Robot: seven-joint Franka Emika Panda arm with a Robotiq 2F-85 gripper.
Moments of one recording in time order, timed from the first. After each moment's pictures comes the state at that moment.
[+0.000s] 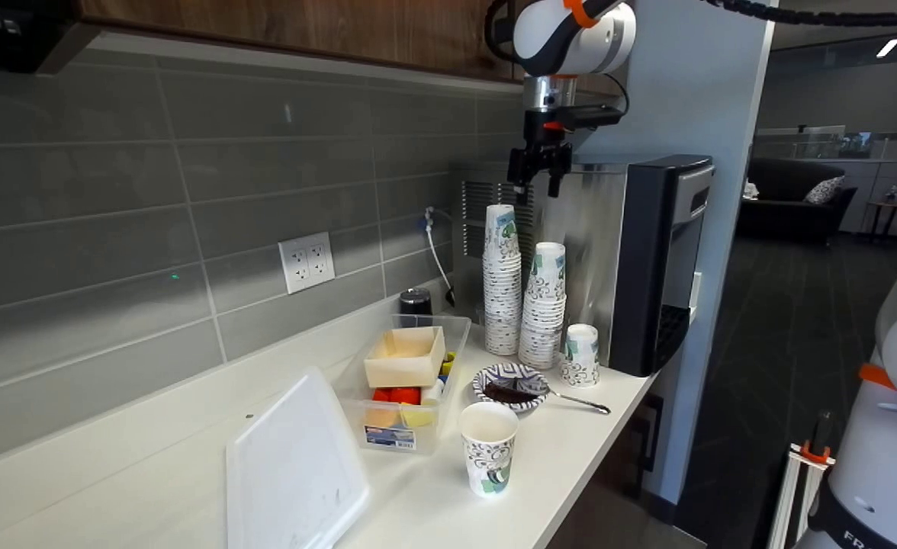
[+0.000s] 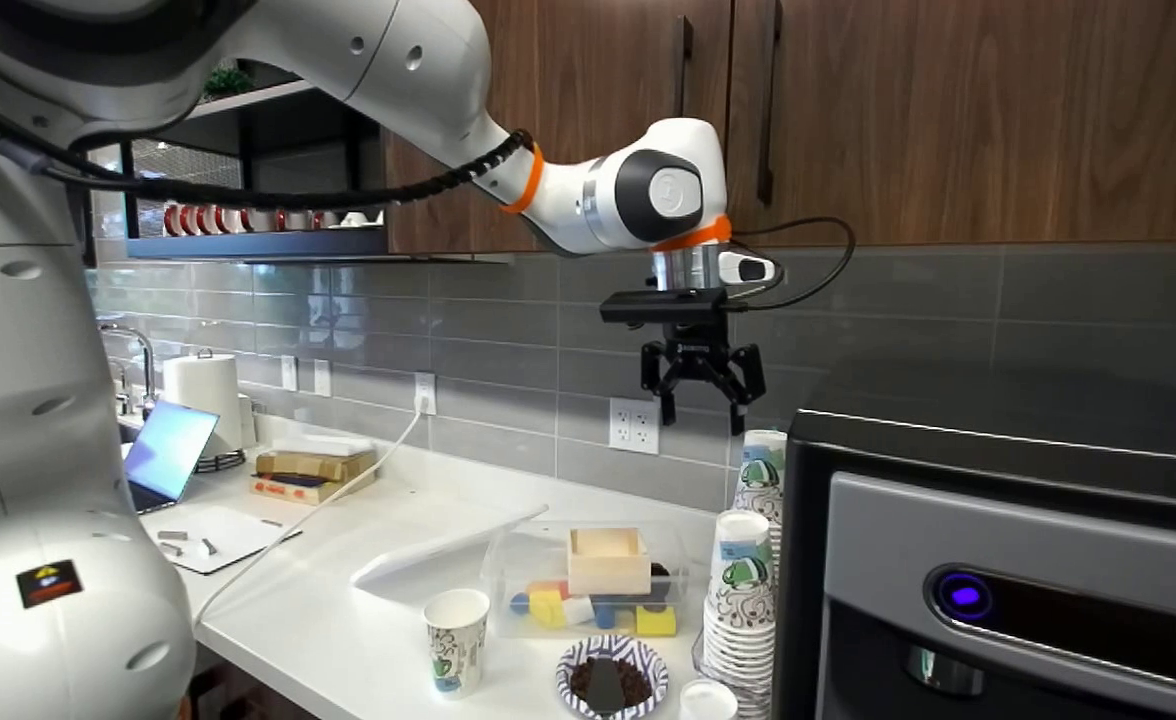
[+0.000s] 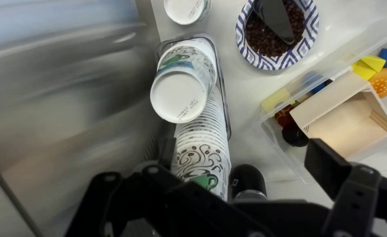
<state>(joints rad) -0.12 -0.14 -0.21 -2.04 -0.07 2.06 -0.19</state>
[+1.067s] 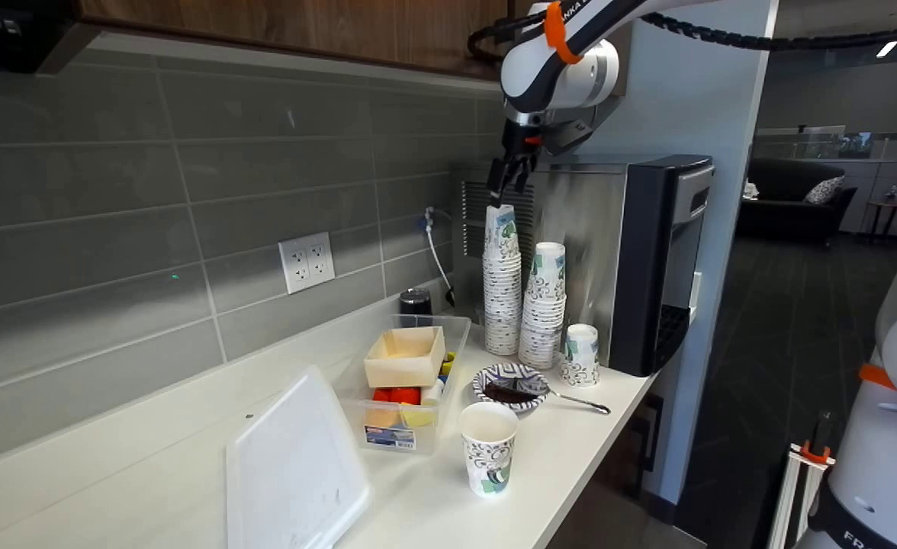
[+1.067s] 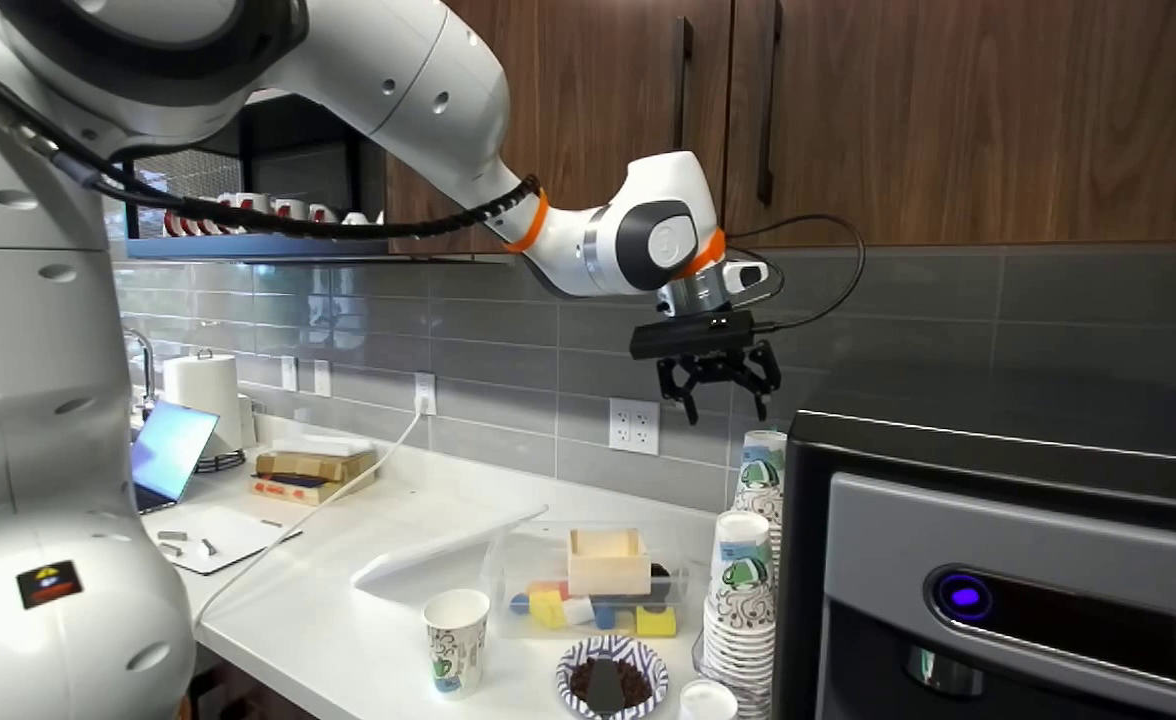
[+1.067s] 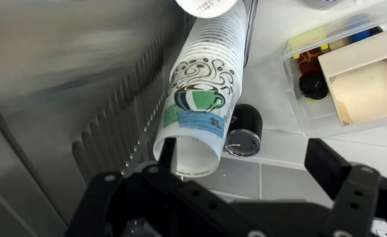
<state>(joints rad) -0.12 -0.08 -0.18 -2.09 -0.08 2.44 -0.39</state>
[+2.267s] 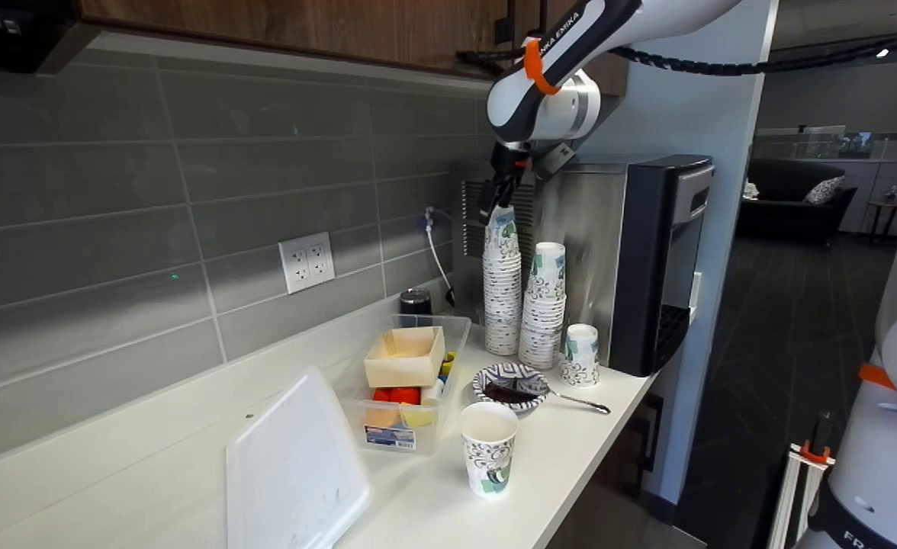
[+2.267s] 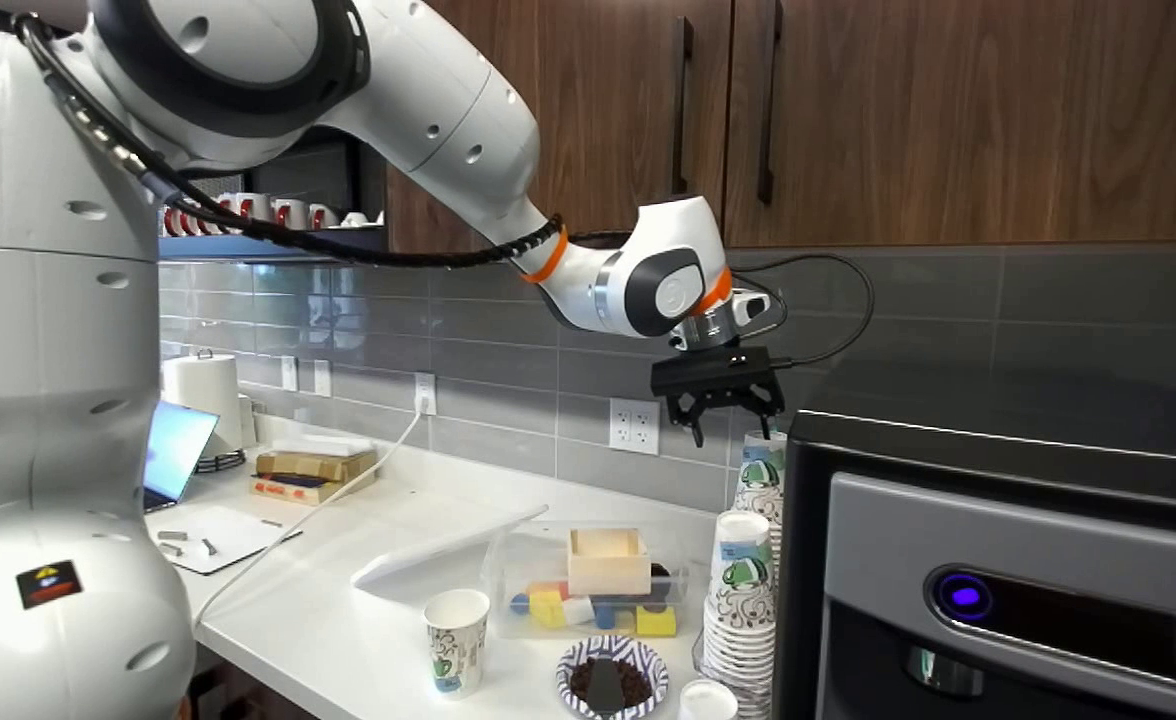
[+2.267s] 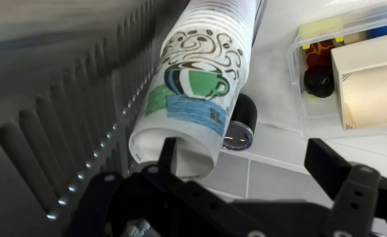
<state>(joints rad) -0.12 0.03 -0.17 -2.08 0.02 2.59 -0.58</state>
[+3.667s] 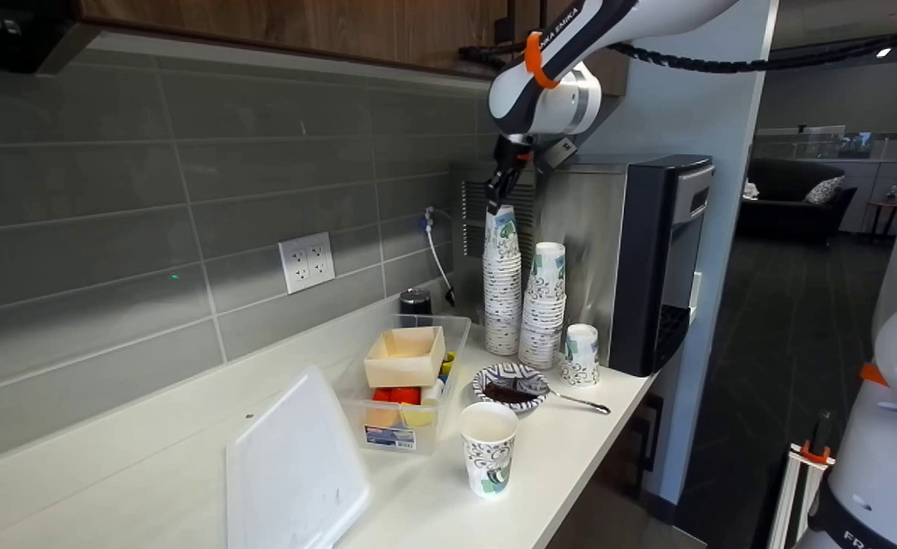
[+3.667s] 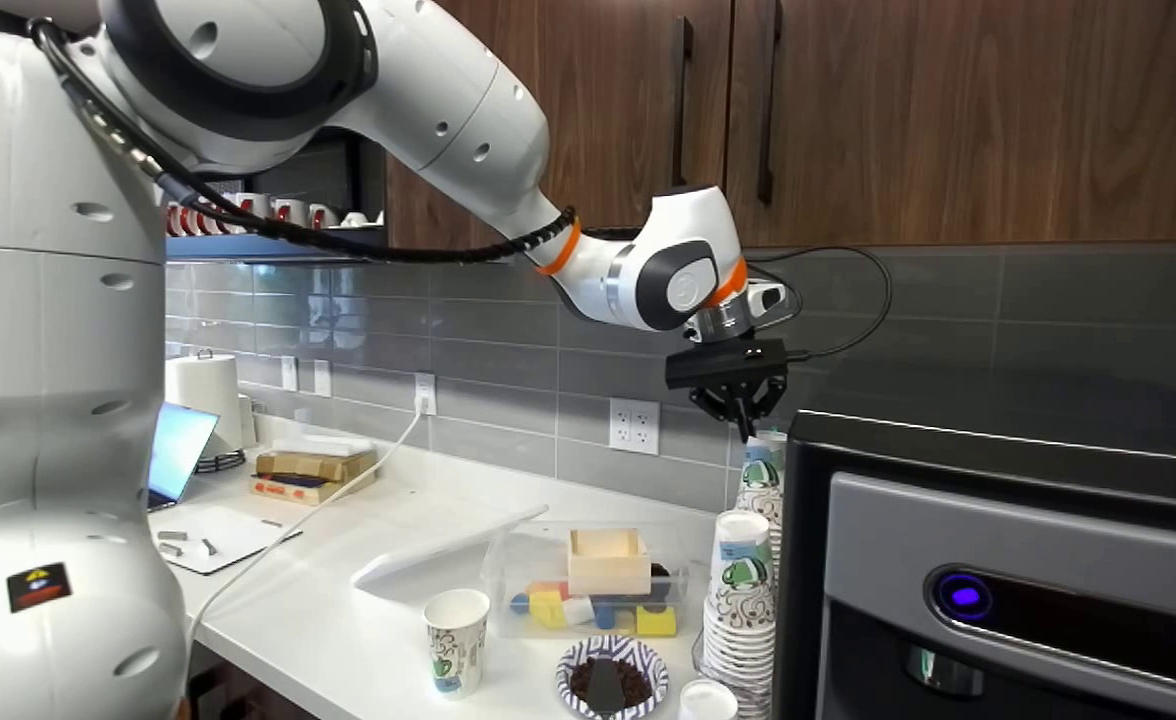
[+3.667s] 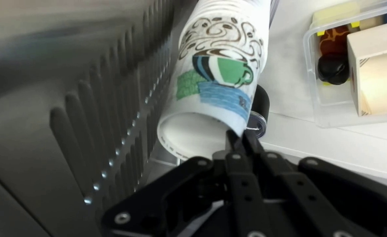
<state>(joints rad) -0.15 0.05 -0.16 -2.04 0.06 2.59 -0.60</state>
